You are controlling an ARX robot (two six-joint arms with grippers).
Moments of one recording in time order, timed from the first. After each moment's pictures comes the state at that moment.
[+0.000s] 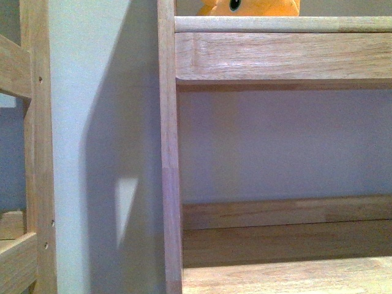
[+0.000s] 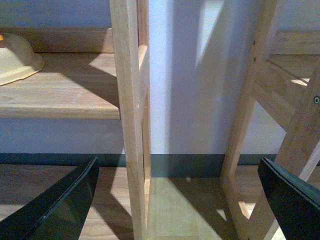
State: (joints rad) left arm 0.00 0.00 0.01 0.00 0.00 -0.01; right arm 0.00 0.01 0.01 0.00 0.00 0.00
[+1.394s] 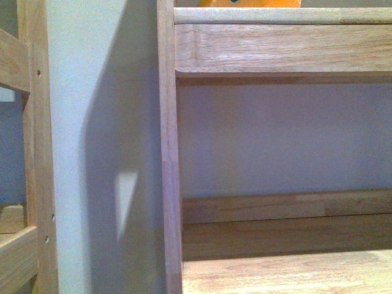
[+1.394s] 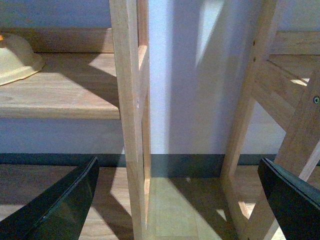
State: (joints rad) left arm 0.00 0.00 0.01 0.00 0.00 -0.01; right arm 0.00 0.01 0.01 0.00 0.00 0.00
